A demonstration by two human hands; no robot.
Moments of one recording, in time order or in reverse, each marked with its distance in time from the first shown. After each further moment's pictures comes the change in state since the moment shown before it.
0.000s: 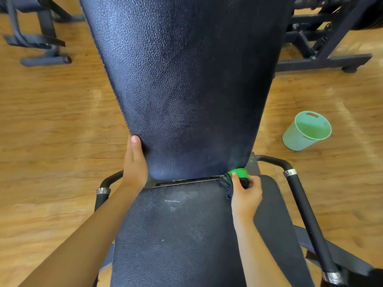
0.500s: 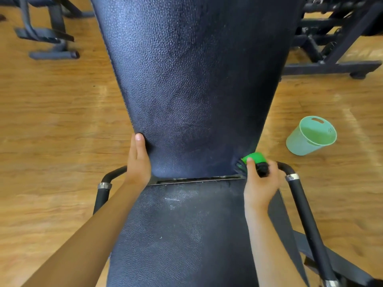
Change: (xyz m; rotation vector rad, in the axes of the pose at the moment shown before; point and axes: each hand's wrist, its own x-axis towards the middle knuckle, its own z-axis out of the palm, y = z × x) left_hand -0.008 0.010 0.005 -0.023 0.000 -0.025; right_hand 0.021 -0.041 -0.011 0.059 -0.010 -0.196
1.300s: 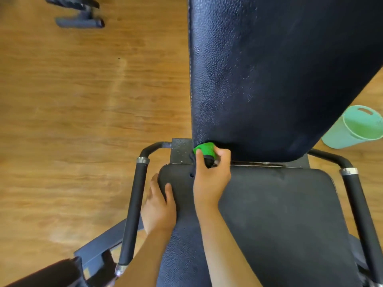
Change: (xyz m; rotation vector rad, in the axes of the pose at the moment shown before) left_hand -0.113 -0.105 -0.079 0.808 0.182 -0.295; right_hand -0.160 -0.018 0.127 0.035 -0.213 0.054
